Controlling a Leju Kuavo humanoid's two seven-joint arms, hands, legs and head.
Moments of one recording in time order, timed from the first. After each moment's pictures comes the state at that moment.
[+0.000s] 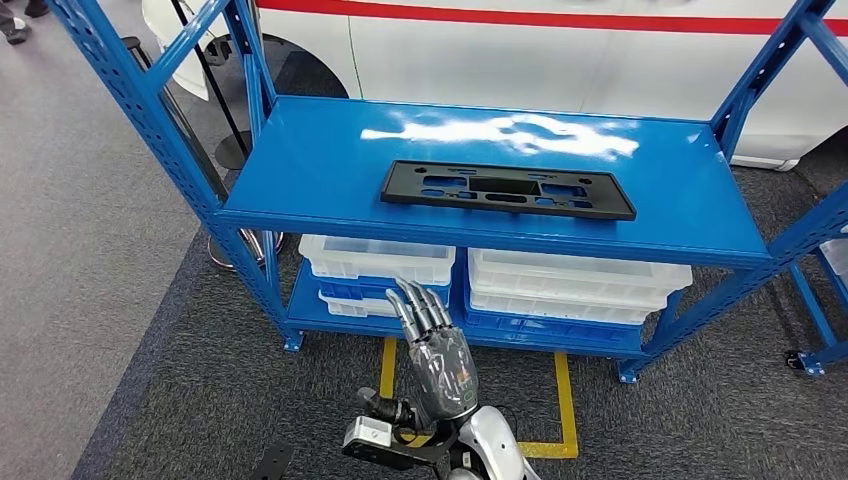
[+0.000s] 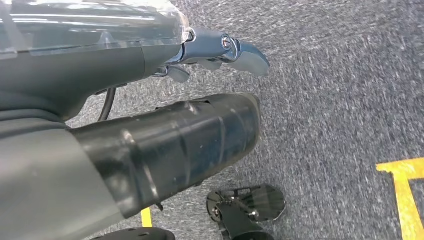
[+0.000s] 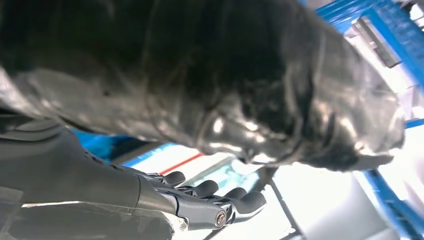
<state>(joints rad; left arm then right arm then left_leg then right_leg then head) -0.15 -0.22 1.03 -0.23 -1.30 0.18 -0.35 -0.22 0.15 0.75 -1.21 1.01 -0.66 -0.35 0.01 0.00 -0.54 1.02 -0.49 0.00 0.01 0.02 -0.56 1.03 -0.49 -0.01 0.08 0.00</state>
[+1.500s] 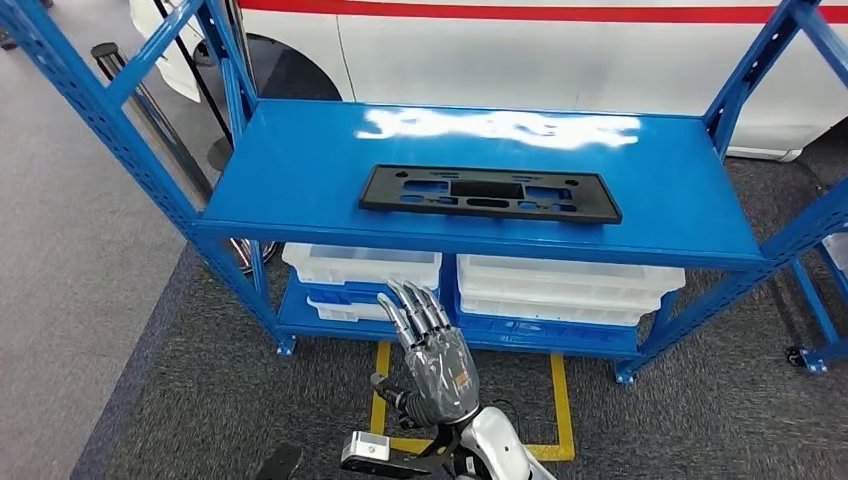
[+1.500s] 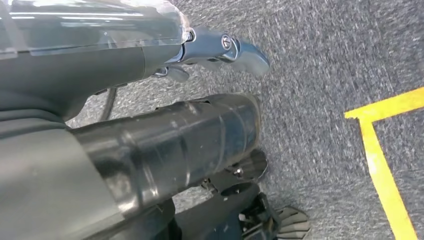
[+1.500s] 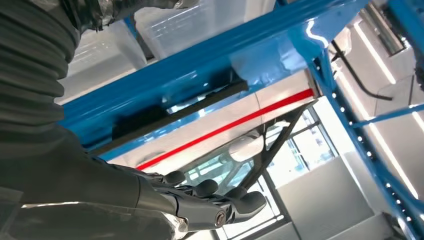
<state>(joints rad) -0.14 -0.20 1.00 -0.23 -1.26 0.03 -0.42 -0.26 0.08 0.85 -1.29 1.02 -0.69 -0.27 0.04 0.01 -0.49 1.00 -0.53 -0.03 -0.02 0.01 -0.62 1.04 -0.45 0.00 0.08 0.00</state>
